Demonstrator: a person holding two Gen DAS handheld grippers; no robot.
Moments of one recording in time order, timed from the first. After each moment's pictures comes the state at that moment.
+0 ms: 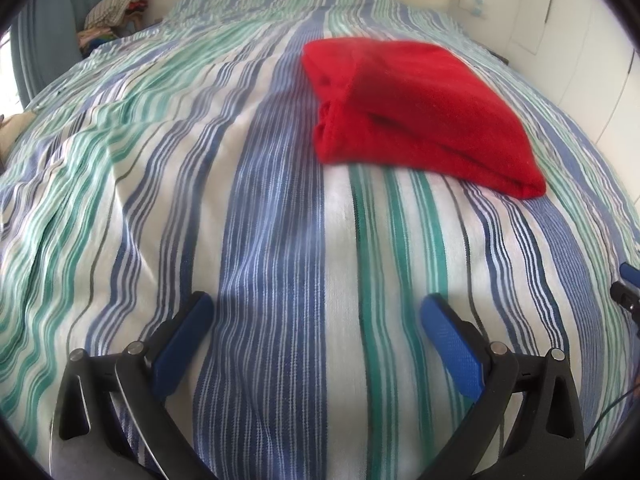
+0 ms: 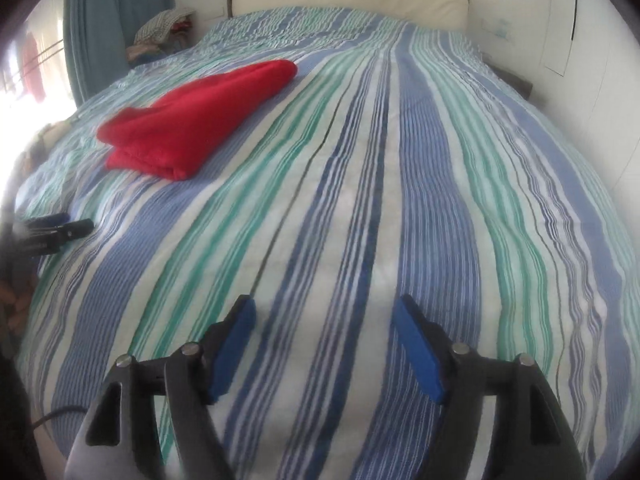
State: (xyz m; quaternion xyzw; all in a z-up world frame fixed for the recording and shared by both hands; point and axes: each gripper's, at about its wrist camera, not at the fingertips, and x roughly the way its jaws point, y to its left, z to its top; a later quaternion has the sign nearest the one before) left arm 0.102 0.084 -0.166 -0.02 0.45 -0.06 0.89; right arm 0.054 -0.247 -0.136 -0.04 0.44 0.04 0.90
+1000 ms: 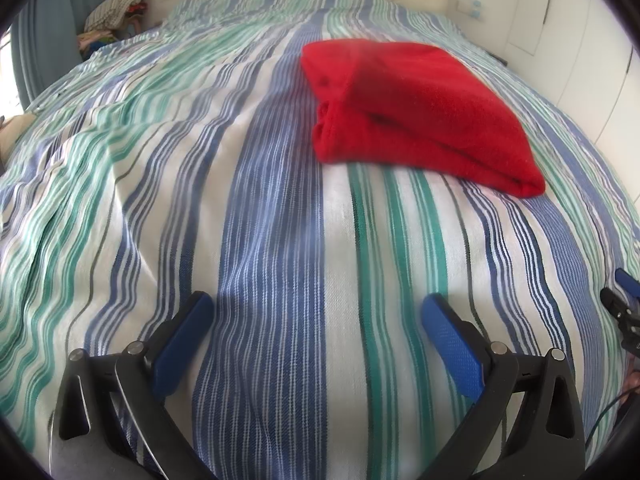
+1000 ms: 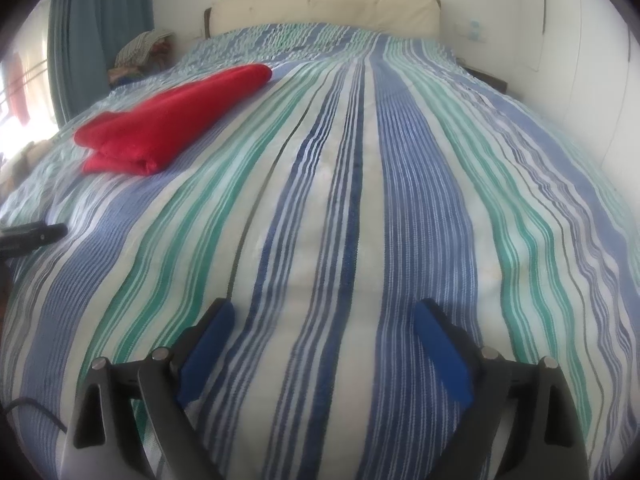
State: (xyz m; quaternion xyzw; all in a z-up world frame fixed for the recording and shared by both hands) left arm 0.101 0.083 -0.166 -0.01 0.45 -0.06 0.89; right arm 0.044 -0.249 -0.166 -0.02 0.40 0.01 0.92
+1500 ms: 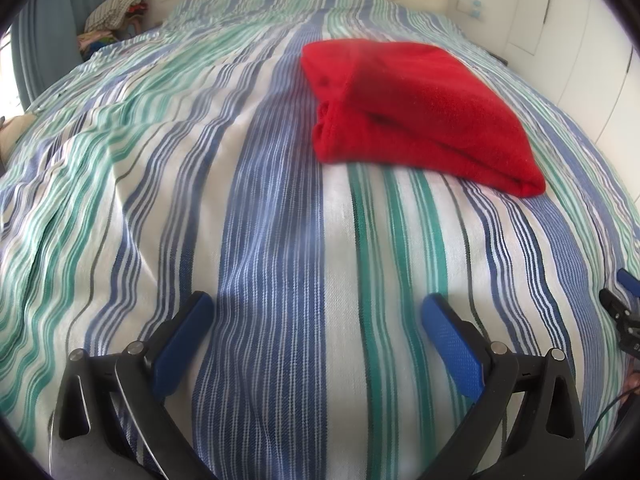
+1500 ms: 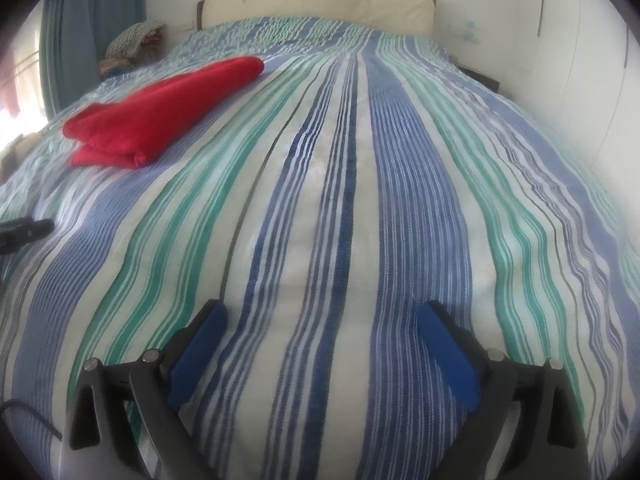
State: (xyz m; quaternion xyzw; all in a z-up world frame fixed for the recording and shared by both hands) left arm 0.102 0.083 -0.166 -0.01 0.45 -0.06 0.89; right arm 0.048 -0.245 -0.167 -0.03 0.41 -0.01 0.91
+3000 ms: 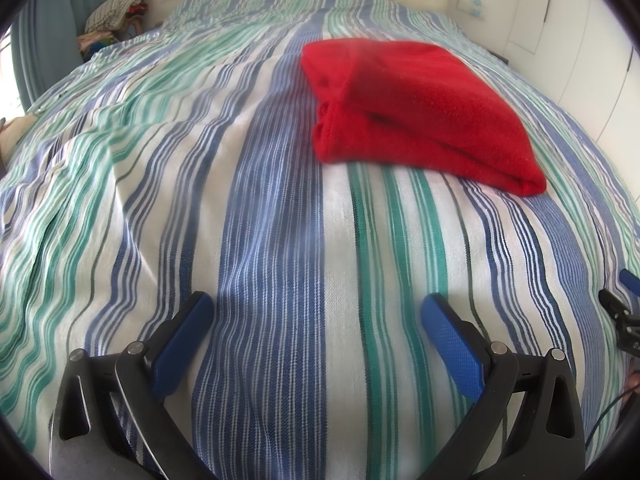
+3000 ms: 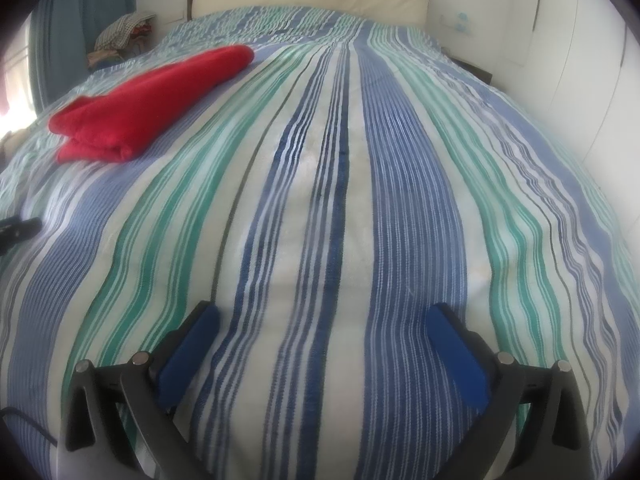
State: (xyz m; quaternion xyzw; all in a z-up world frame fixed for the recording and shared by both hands) left arm 0.103 0.082 -0.165 -0.01 0.45 -0.06 0.89; right arm 0.059 -0.245 -0.170 -0.04 0.43 -0.03 0.90
